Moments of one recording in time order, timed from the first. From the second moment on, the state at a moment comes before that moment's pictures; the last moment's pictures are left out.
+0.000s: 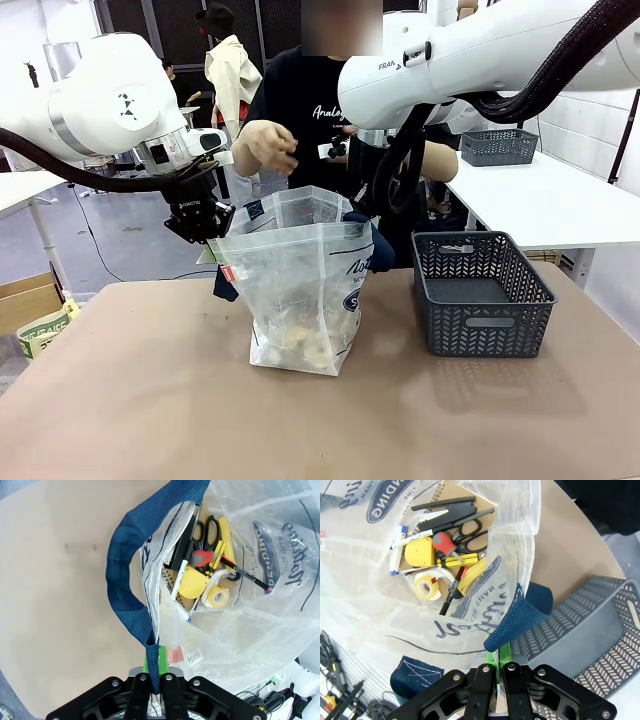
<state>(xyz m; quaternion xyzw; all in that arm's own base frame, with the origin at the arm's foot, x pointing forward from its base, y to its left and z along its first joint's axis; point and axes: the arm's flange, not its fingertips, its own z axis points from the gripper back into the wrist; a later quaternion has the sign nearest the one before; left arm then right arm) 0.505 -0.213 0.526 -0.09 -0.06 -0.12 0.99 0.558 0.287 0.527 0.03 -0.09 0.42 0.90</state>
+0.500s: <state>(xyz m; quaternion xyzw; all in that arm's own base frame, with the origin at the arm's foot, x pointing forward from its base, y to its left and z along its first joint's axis) 0.505 -0.213 0.526 -0.09 -0.06 -0.12 0.99 0.558 0.287 0.527 0.03 -0.09 0.42 0.90</state>
